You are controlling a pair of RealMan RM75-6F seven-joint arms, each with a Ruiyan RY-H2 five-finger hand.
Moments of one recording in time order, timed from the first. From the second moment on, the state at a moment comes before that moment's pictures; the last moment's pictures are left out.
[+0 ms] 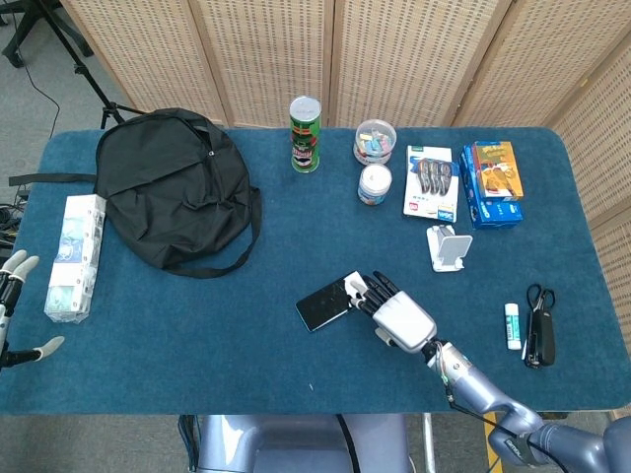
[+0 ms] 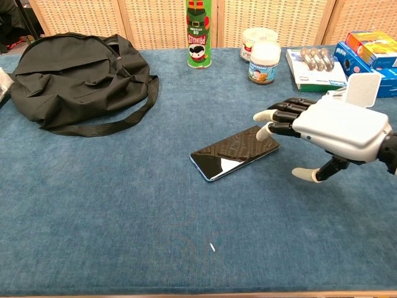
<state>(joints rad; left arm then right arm) -0.09 -0.87 -0.06 -1.93 1.44 1.45 -0.07 0.59 -1.59 0.01 -1.21 -1.73 1.10 -0.17</state>
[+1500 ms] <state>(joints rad) -0.10 -0.87 -0.06 -1.93 1.44 1.44 -0.07 0.69 -1.81 0.06 -1.01 -1.60 1.04 -0.16</state>
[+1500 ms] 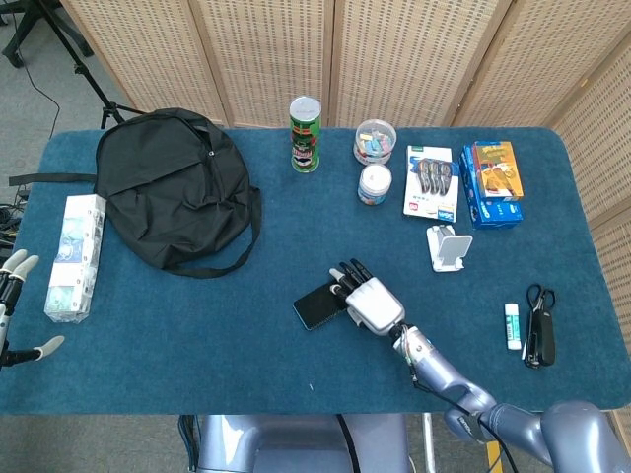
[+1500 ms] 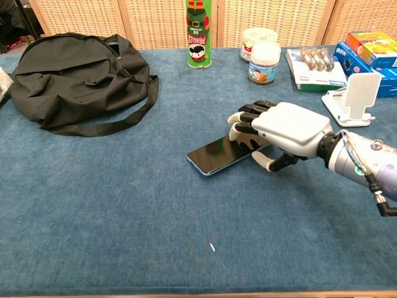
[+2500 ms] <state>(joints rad) -0.10 -0.85 -0.06 -1.92 1.43 1.43 -0.12 0.89 -1.88 0.29 -1.14 -1.32 0.89 -0.63</state>
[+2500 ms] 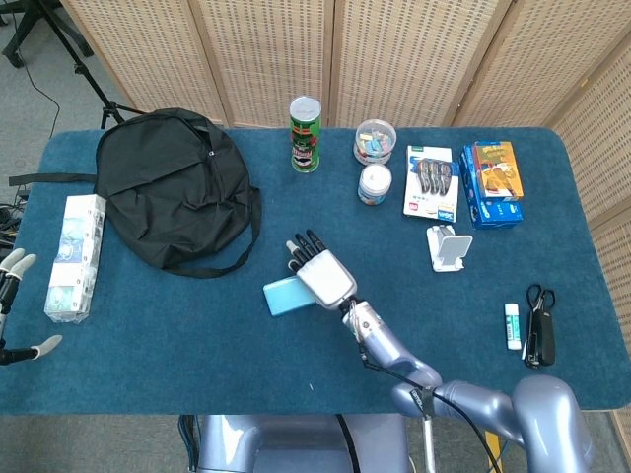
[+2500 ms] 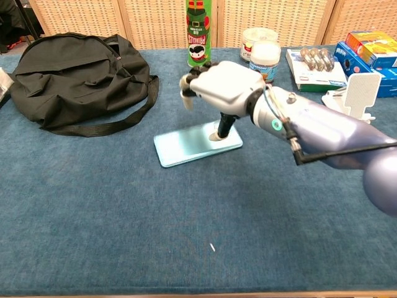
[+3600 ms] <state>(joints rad) -0.09 -0.88 -0.05 -1.92 1.46 1.46 -0.07 0.45 -1.36 -0.03 -1.33 -1.58 1.42 -0.10</state>
